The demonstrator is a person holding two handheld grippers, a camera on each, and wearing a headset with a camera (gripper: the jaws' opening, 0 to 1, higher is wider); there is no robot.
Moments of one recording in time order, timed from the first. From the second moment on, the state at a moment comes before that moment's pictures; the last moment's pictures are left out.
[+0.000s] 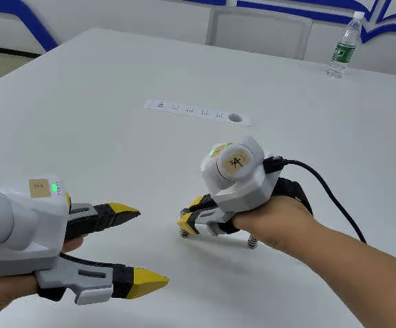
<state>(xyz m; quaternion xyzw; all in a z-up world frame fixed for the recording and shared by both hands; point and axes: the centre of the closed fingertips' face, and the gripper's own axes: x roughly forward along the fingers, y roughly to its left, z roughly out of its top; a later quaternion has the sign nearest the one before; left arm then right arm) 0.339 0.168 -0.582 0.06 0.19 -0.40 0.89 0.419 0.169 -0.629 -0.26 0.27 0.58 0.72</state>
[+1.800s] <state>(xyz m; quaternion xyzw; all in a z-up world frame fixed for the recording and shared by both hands) 0.343 0.159 -0.581 0.06 0.18 -0.41 0.89 0.374 0.098 -0.577 -0.21 0.23 0.56 0.76</state>
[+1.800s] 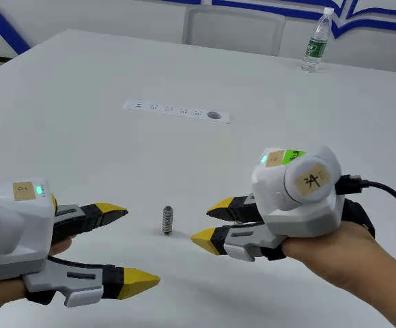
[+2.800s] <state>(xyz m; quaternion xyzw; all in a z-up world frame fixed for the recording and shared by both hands) 0.343 0.152 -0.576 0.06 0.18 -0.42 0.89 0.350 0.004 -0.584 -0.17 0.26 0.51 0.80</state>
